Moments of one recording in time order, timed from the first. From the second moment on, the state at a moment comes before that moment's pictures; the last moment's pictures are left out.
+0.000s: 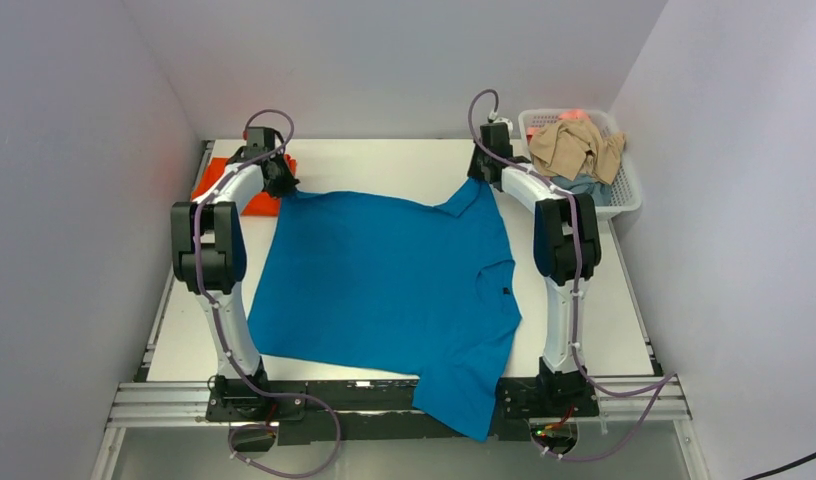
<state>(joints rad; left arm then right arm) 0.00 2.06 1.59 -0.42 0.03 -0.49 0.21 2.19 1.67 -0.17 0.11 0.37</state>
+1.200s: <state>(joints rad) 0.04 1.74 1.26 -0.47 0.04 -0.42 0.23 1.37 1.03 -0.58 -0.10 0.54</state>
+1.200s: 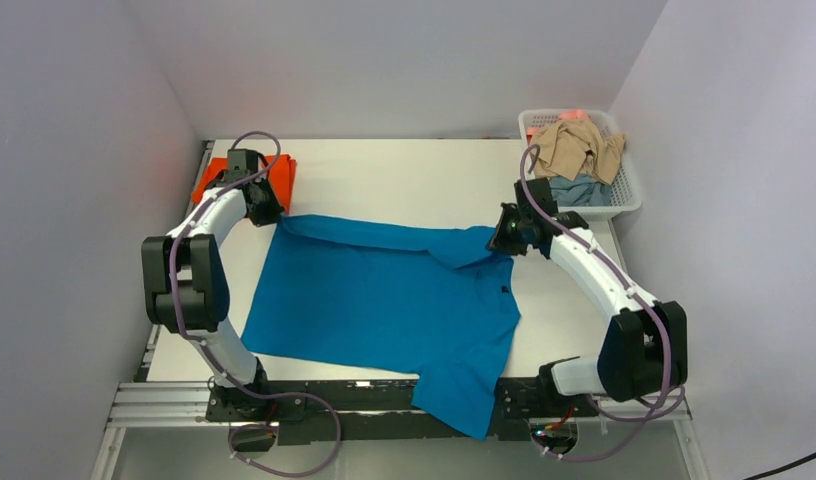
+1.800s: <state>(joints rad) 0.07 1.74 1.26 -0.59 -0.03 -0.37 0.36 1.18 0.69 -0.62 -0.09 0.67</state>
